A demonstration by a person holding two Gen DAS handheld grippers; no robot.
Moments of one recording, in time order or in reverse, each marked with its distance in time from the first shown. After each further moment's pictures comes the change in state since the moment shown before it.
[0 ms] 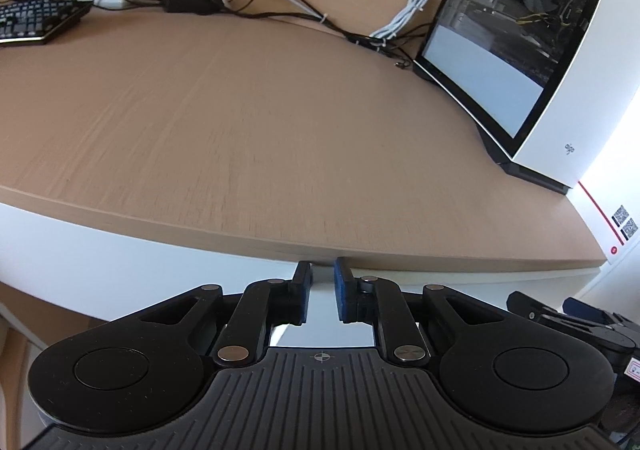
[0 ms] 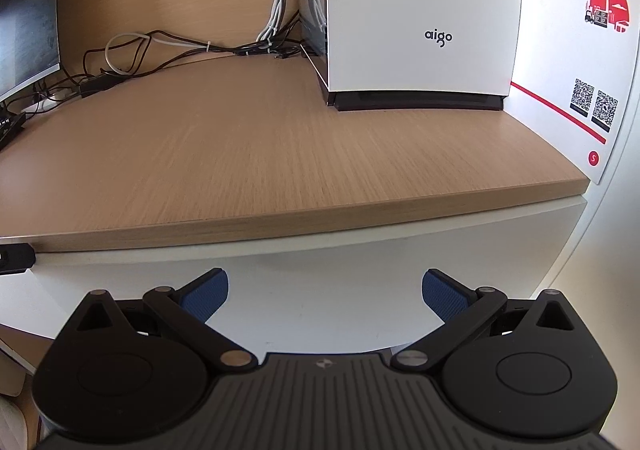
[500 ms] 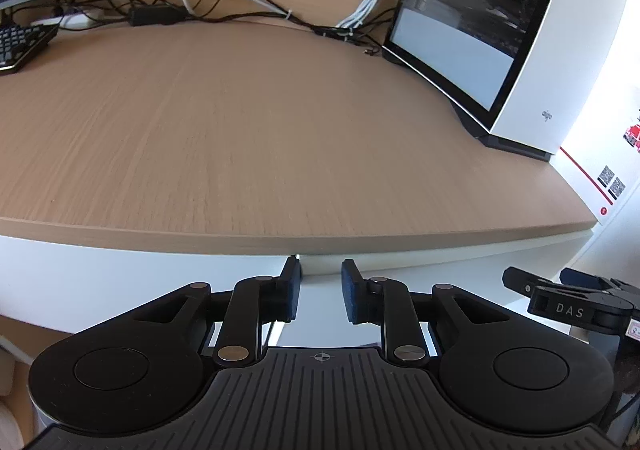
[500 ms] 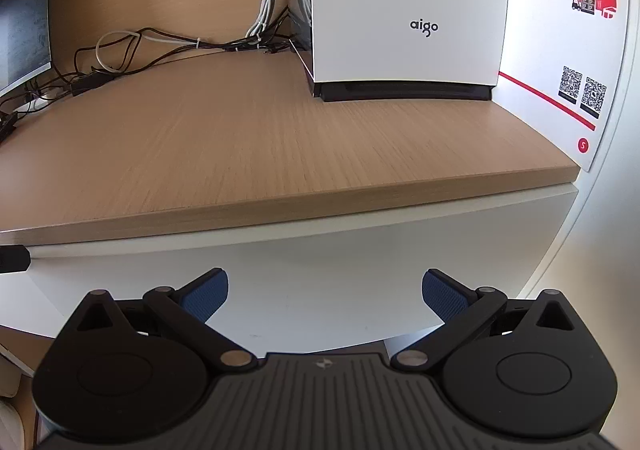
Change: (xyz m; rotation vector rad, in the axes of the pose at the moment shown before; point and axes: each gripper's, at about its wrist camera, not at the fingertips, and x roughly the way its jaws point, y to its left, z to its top) left arm -0.001 -0.007 -0.006 0.119 0.012 -0.041; right arm 0.000 -0.005 -0.006 0.012 0.006 -0.021
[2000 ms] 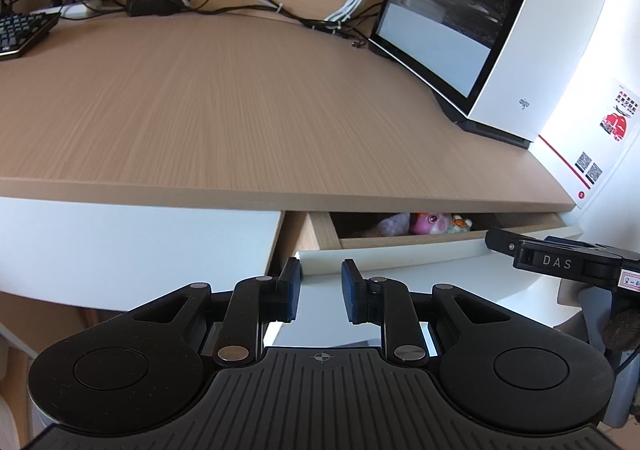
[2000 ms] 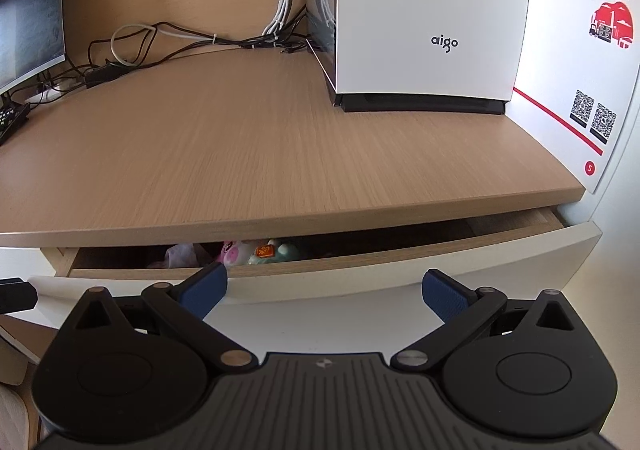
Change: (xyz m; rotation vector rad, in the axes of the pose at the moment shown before) left arm -0.025 -0.001 -0.023 -0.009 0.015 -0.039; right arm -0.016 0.009 0.013 -0.040 0.035 0.023
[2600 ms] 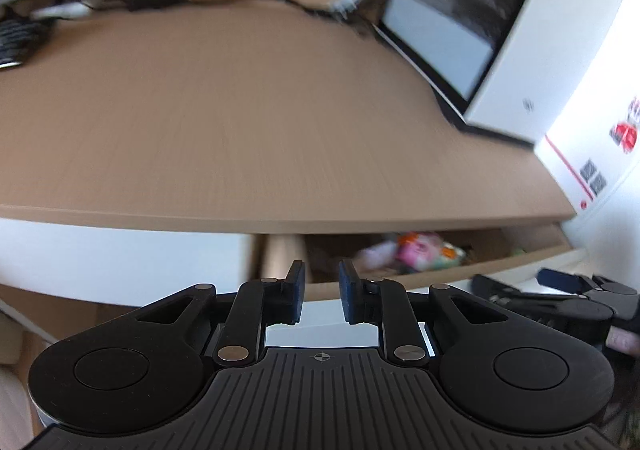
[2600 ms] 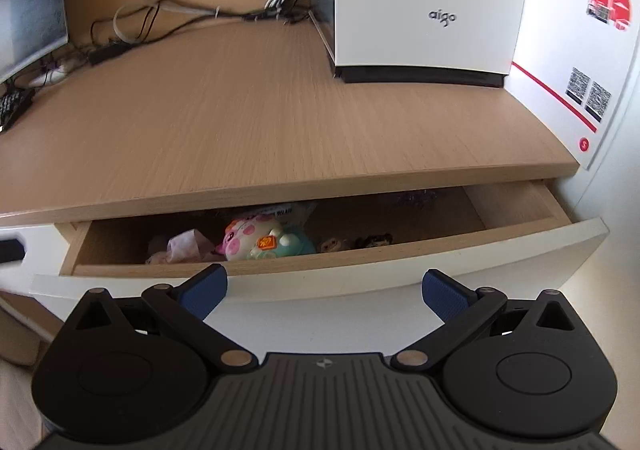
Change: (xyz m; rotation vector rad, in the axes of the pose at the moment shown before) left arm 0.009 -0.050 0.040 -0.008 0.116 0.067; right arm -0.012 -0.004 0.006 -0.026 0.124 0.029
